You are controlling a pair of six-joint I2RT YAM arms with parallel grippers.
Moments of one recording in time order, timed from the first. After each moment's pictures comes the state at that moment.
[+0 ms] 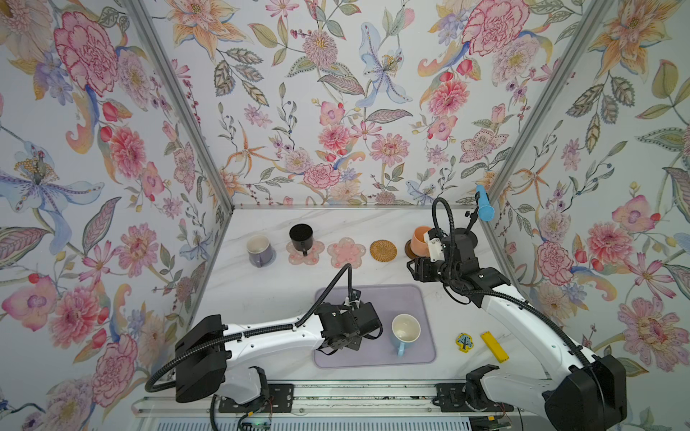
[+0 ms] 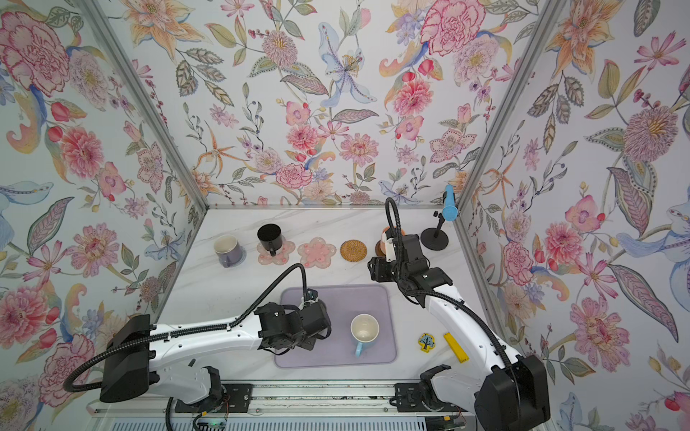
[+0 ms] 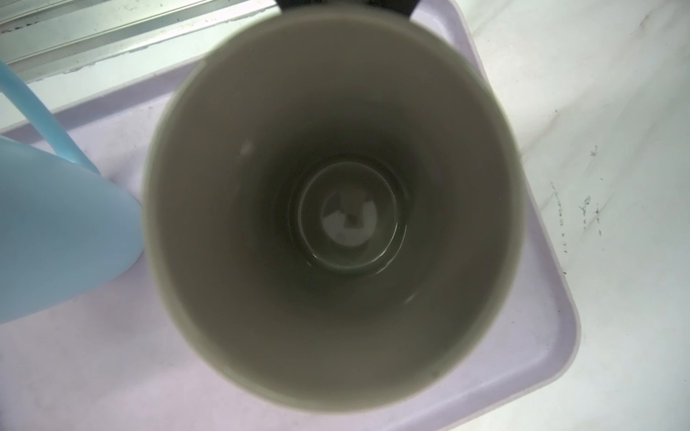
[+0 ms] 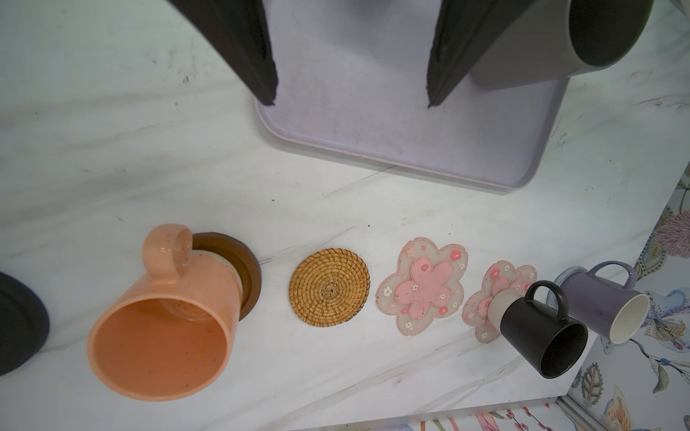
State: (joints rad) left arm -1.19 1.43 1.00 -0.85 -0.32 -0.82; right arm 0.39 1.19 0.95 -0.48 -0.12 0.28
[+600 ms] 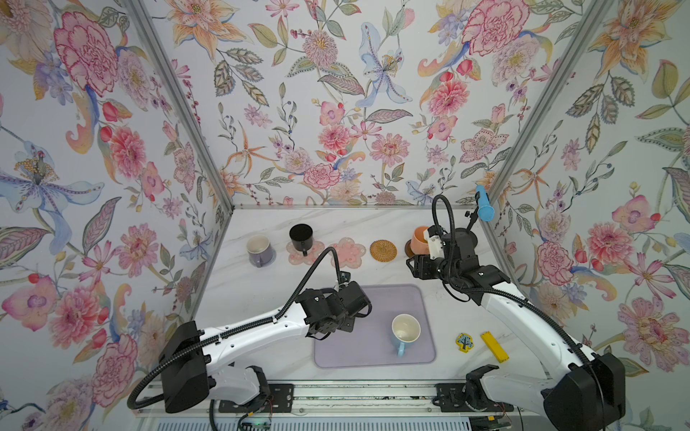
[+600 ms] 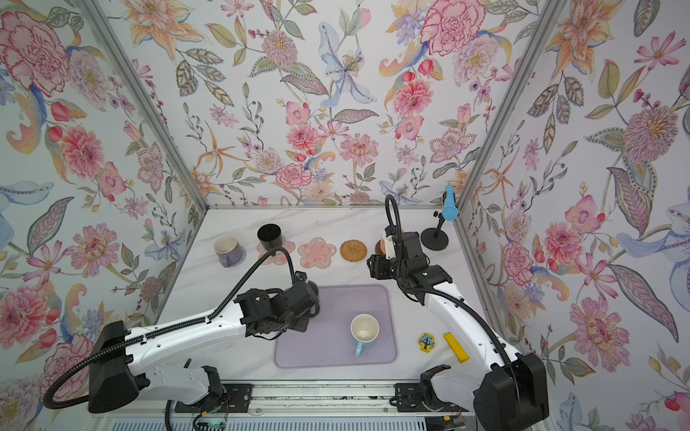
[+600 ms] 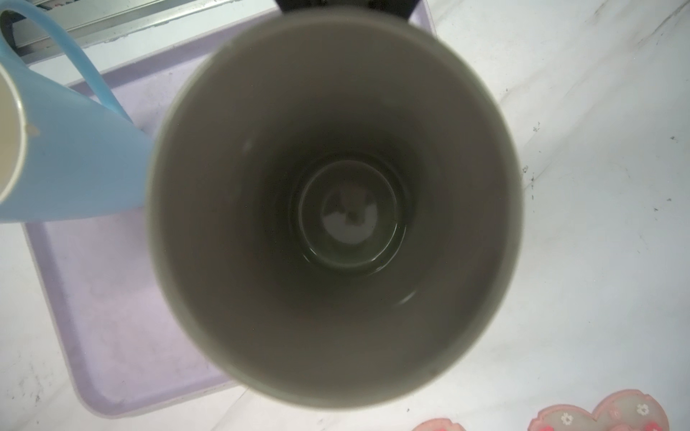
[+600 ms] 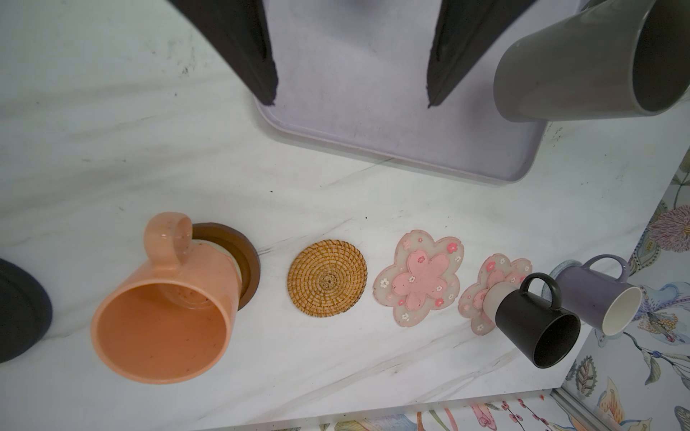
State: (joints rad) left arm -1.05 1.35 1.06 -0.87 -0.32 -0.73; right arm 0.39 1.21 0.98 -0.48 -0.12 0.28
